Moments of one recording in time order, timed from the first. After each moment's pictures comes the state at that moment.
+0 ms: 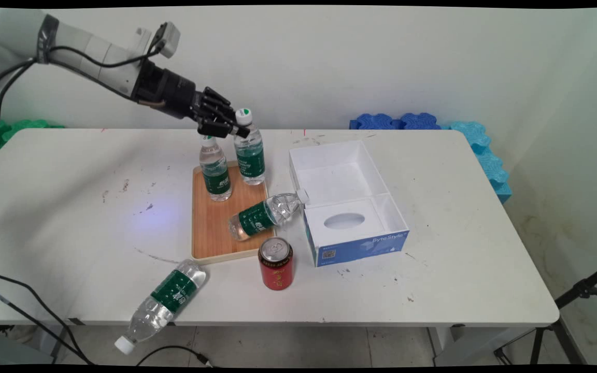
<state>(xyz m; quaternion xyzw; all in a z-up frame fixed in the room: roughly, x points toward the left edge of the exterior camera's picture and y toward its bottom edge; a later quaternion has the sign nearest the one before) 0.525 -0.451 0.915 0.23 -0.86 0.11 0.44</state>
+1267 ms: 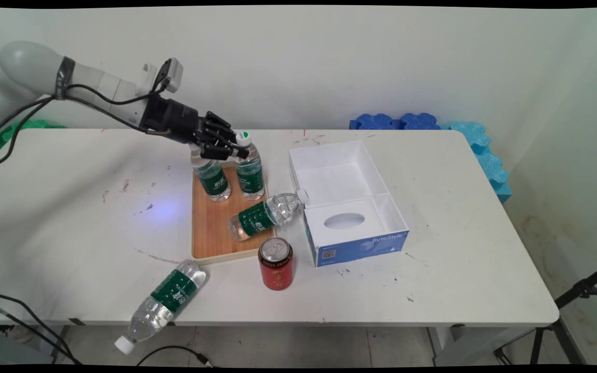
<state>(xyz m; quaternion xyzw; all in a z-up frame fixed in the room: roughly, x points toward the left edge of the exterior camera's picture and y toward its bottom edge) 0.536 -0.451 0.849 0.23 -0.86 0.11 0.44</state>
